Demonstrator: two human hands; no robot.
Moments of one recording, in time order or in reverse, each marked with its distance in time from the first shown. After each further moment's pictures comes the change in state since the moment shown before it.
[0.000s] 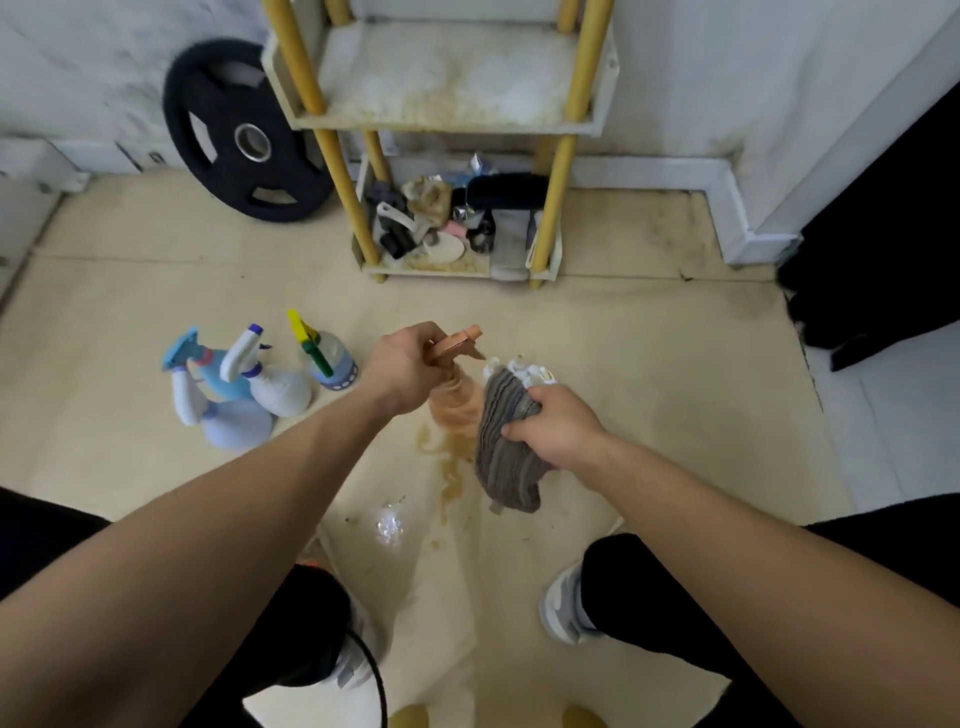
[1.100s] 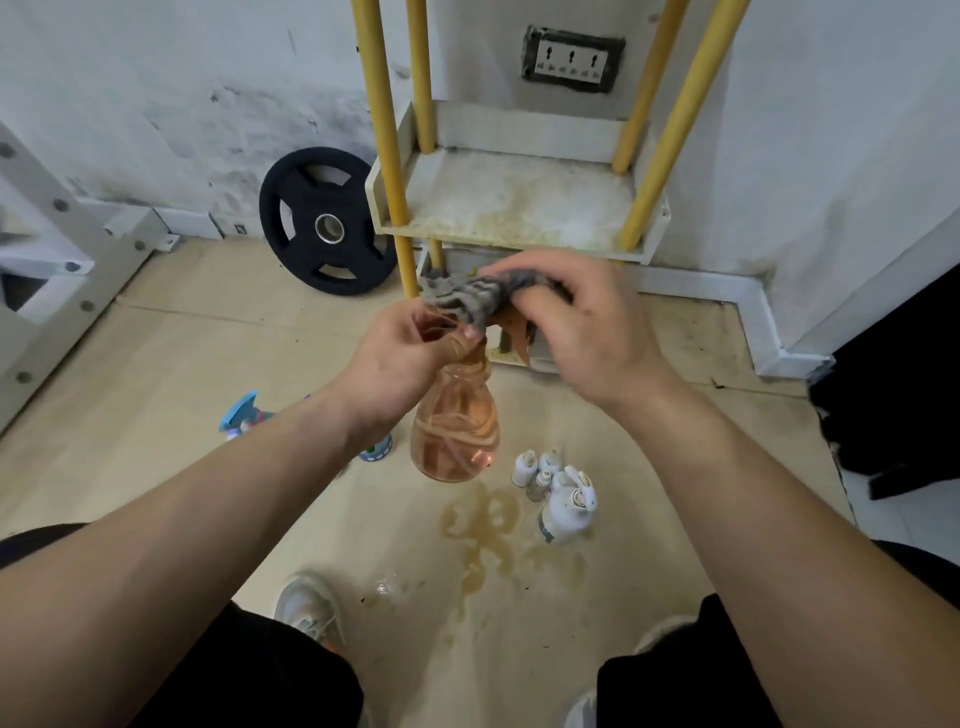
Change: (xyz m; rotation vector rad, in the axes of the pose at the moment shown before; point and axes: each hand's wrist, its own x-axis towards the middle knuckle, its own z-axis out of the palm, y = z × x) left_hand -0.038 0.073 -0.135 -0.762 0.075 0.298; right_hand -0.031 -0.191 -0.063 0.020 0.257 -0.994
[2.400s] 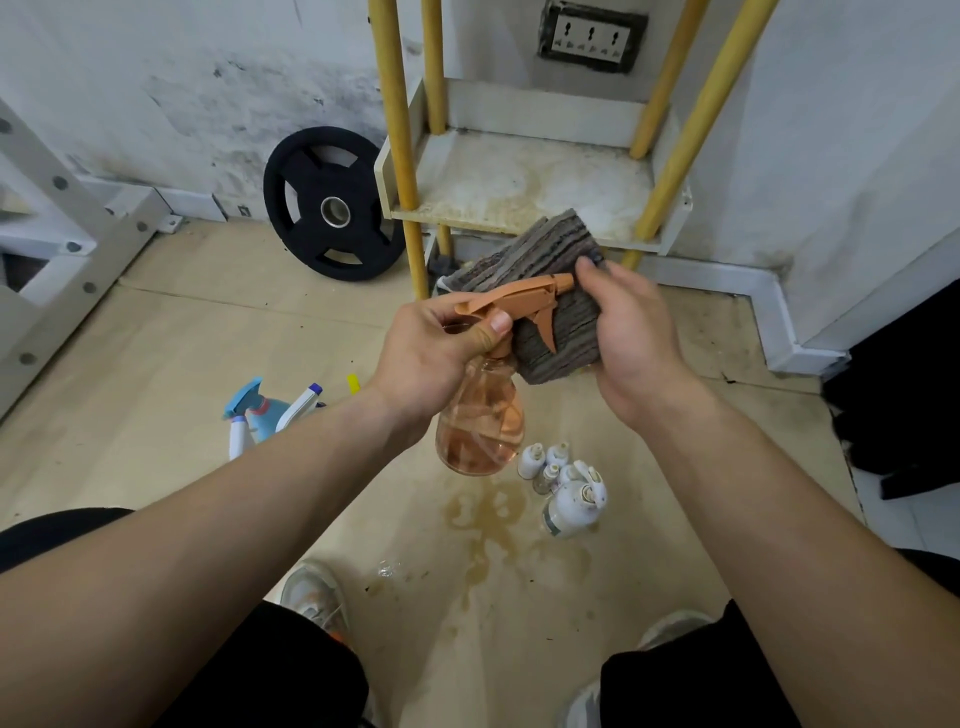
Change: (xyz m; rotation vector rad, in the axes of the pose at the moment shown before) left_hand 0.004 -0.006 0.019 -0.108 0.170 -0.088; right_hand 0.006 0.029 0.012 0.513 0.259 0.542
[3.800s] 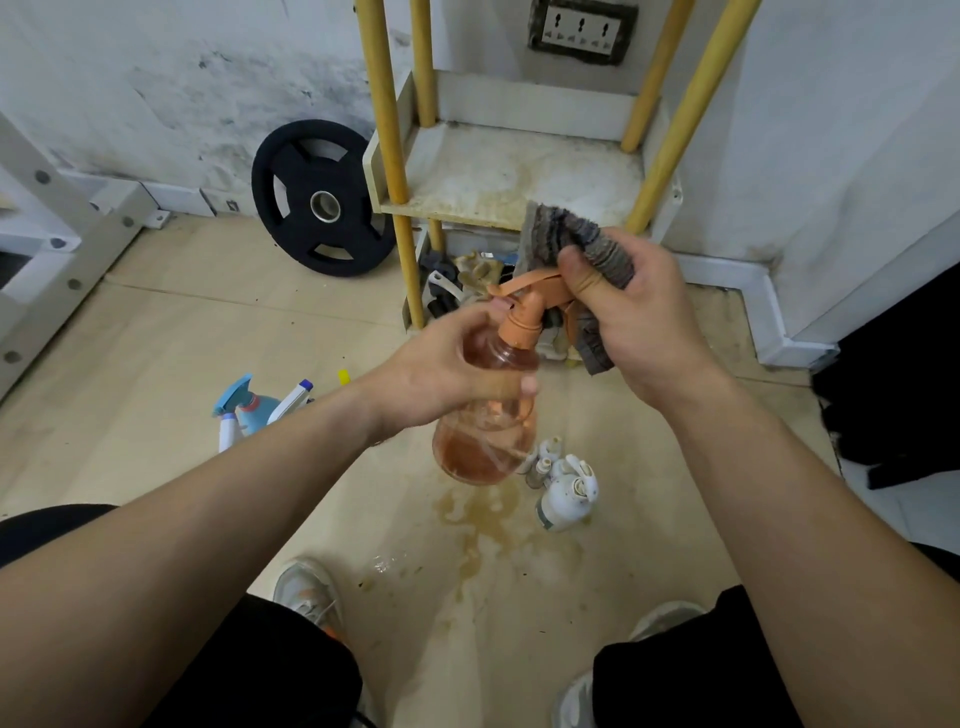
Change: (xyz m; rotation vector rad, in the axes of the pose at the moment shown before) left_hand 0.003 -0.002 -0.008 0.273 -0.436 -0.038; right_hand 0.004 -0.006 -0.025 -0.195 -0.159 -0.352
